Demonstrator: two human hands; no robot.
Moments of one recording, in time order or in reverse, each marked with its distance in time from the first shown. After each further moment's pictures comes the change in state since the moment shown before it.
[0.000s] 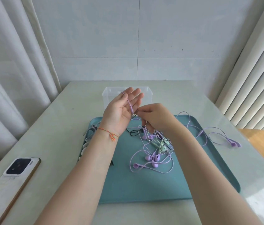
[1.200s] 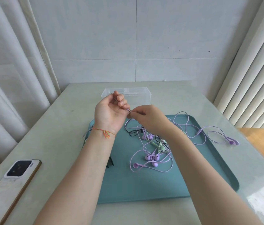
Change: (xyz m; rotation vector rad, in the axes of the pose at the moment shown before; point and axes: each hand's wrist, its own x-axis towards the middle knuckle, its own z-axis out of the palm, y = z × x) left_hand -0.002 0.015 0.000 -0.227 0.133 -0.032; right_hand 0.000 -0.003 0.012 -0.226 0.067 -0.170
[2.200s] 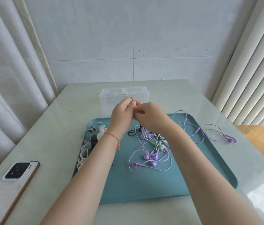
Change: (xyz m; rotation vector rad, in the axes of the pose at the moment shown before) left_hand 0.001 -0.033 -0.014 1.196 -0.089 0.348; right_hand -0.006 -0.011 -0.008 -0.142 -0.020 0.021
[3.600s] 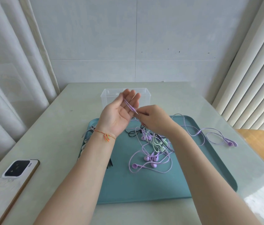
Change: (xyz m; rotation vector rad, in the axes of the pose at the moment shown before) left_hand 0.003 0.021 -0.017 -1.177 -0.122 -0.327; right_hand 0.006 0.019 0.001 0.082 -0.011 -0.027
